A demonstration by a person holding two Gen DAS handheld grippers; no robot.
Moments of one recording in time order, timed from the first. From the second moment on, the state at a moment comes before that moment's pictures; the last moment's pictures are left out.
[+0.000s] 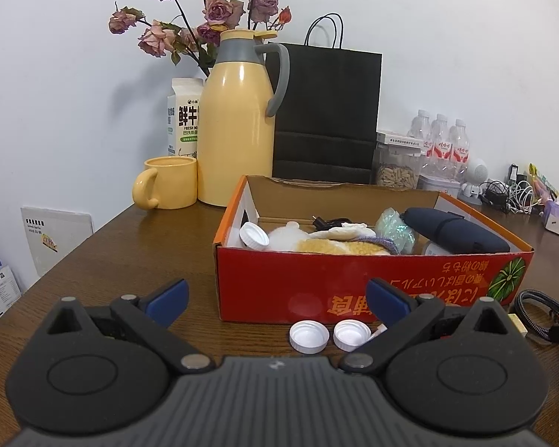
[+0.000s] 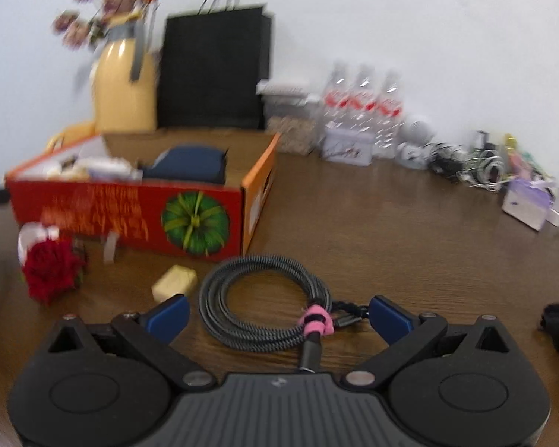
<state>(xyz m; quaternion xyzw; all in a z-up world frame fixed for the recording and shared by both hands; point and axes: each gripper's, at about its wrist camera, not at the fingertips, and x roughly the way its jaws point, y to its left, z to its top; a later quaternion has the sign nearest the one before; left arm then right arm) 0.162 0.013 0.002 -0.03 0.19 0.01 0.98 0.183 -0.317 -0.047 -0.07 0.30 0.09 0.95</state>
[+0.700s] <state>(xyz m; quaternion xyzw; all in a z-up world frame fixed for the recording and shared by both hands) 0.166 0.014 -0.002 -0.03 0.20 0.01 0.98 0.230 -0.322 -0.051 -0.05 0.33 0.17 0.93</state>
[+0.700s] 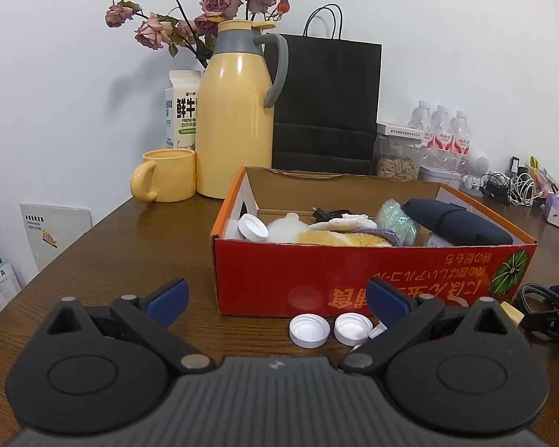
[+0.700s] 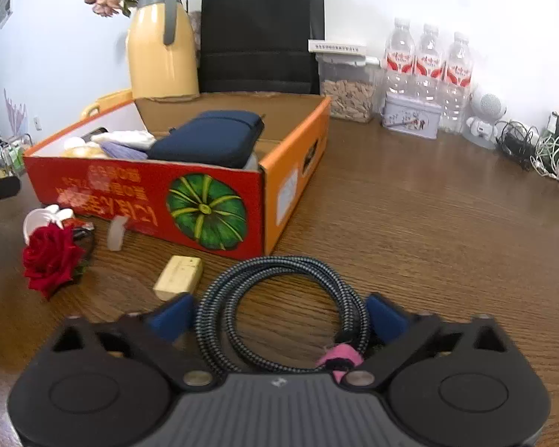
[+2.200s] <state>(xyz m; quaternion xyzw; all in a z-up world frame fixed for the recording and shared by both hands) 0.211 0.009 -0.025 -0.02 0.32 0.01 0.95 0.151 -0.257 -0.028 -0.01 0.18 0.16 0.97</state>
